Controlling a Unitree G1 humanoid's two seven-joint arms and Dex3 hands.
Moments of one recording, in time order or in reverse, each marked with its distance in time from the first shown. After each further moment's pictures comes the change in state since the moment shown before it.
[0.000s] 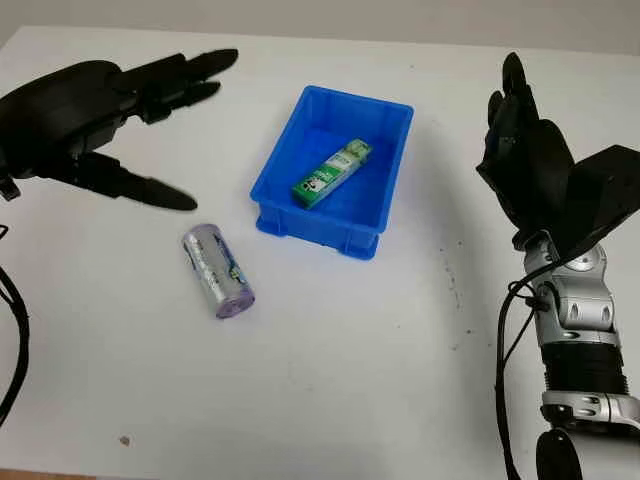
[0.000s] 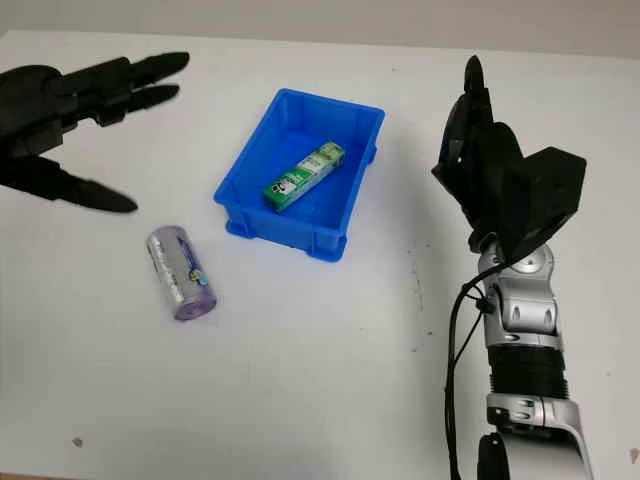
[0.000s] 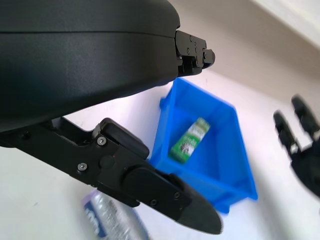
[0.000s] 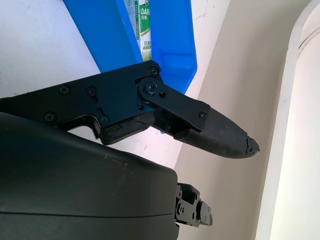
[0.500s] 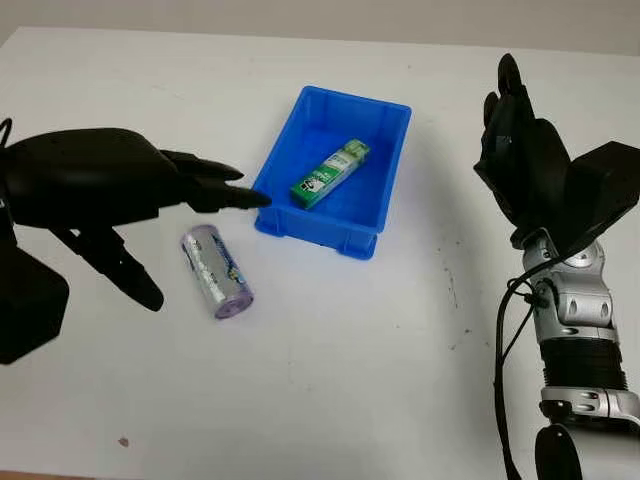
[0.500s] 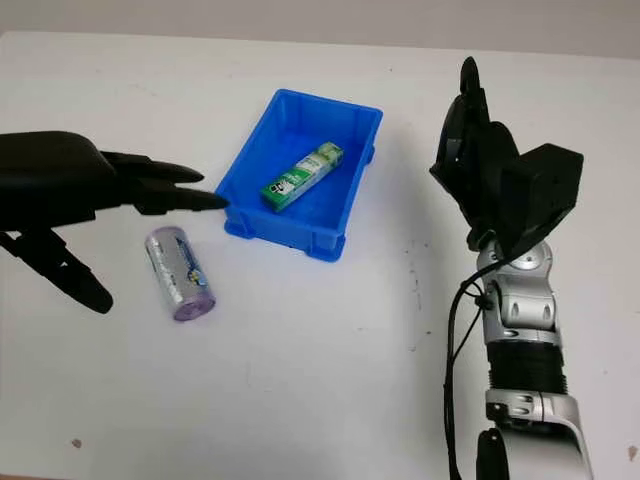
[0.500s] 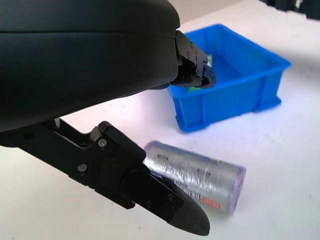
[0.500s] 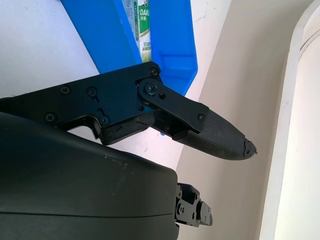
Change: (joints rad) left arm 0.123 0.140 -0.058 -0.185 0.247 -0.395 0.014; right arm -0.027 0.000 0.002 0.033 0.000 0.008 0.012
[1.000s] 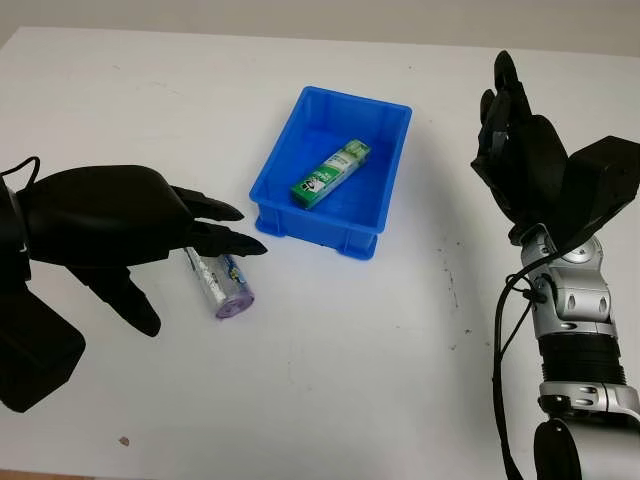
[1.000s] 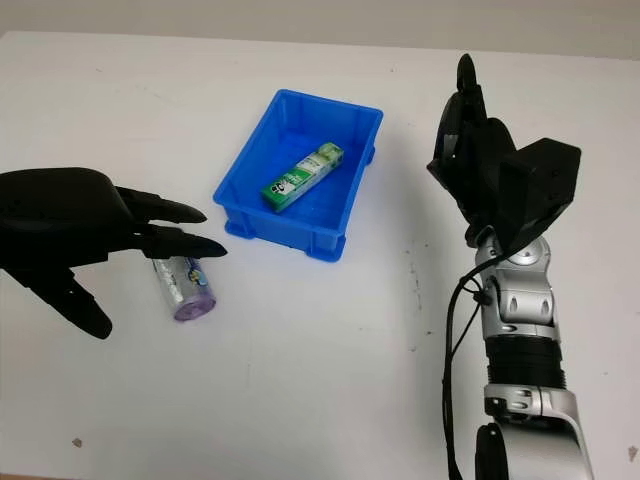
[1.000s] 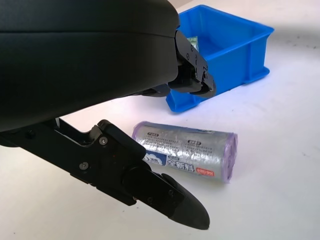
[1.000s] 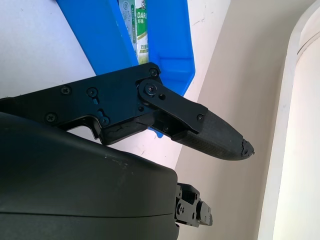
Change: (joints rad) left arm 0.064 0.014 -0.030 0.012 0.130 -0.138 0.109; right arm -0.011 0.000 0.000 0.008 0.003 0.001 0.015
